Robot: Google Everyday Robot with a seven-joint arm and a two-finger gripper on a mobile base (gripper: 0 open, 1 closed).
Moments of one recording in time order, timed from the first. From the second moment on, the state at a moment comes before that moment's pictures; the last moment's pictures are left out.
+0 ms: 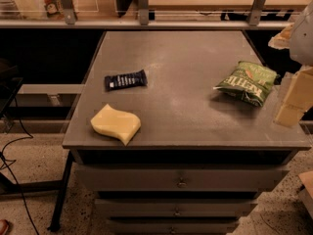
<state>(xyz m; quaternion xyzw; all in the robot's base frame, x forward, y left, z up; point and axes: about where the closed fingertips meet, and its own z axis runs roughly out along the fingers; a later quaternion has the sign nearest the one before) 0.438 -0.216 0.977 -0.60 0.78 -0.04 0.16</state>
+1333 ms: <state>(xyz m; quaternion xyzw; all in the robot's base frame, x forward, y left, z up) 0.575 -0.285 0.935 -0.53 0.82 -0.10 0.19</state>
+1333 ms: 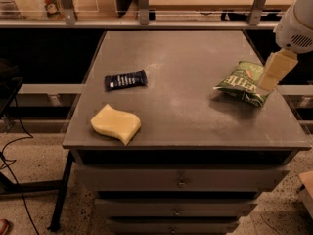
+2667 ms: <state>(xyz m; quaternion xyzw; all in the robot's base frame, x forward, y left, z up) 0.621 -0.291 0.836 -0.53 0.83 0.00 0.19</state>
